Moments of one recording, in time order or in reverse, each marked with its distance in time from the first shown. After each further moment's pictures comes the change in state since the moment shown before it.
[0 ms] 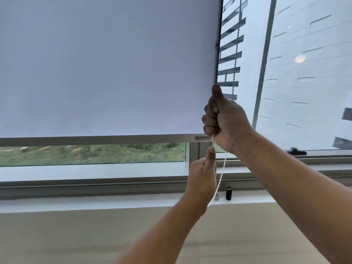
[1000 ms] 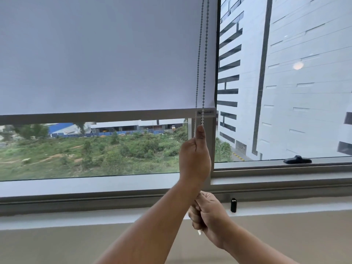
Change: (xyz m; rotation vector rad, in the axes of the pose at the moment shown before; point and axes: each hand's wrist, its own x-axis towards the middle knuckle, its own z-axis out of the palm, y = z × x) left_hand 0.048 0.041 -0.011 0.207 0.202 0.360; right_hand -0.091 0.146 -0.018 -0.103 0.033 0.387
